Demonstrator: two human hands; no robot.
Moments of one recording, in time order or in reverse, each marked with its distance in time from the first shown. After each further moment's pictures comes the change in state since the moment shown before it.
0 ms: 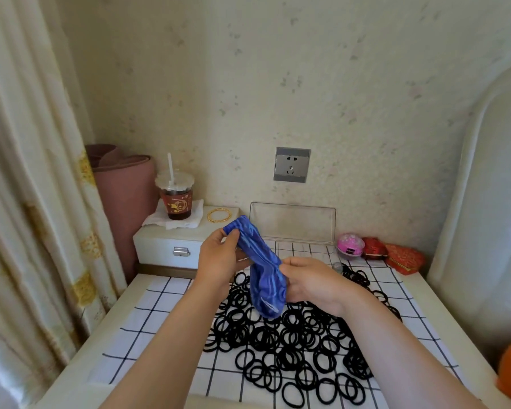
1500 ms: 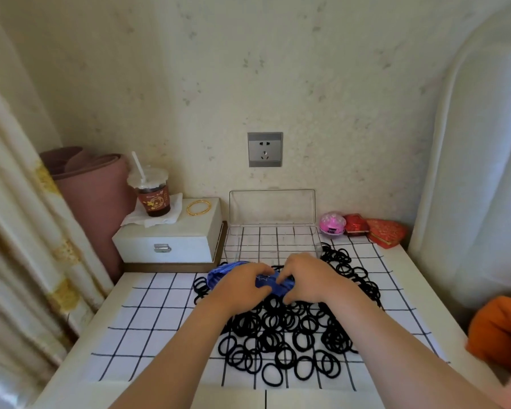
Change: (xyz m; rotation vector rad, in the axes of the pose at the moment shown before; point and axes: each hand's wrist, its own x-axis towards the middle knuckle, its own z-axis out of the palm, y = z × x) left_hand 0.010 -0.081 0.021 1.231 -0.574 0.230; right_hand 0.005 0.040 -0.046 -1.123 0.065 -0.178
